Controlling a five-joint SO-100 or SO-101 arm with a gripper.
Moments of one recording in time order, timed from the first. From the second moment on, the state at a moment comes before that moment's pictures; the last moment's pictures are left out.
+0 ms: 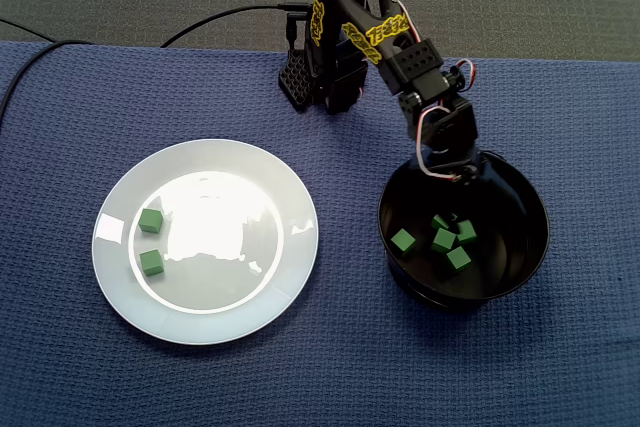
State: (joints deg) arm -33.3 105.3 118.8 31.2 -34.2
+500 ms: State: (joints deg) arm 25.3 121.4 94.7 68.9 -71.7
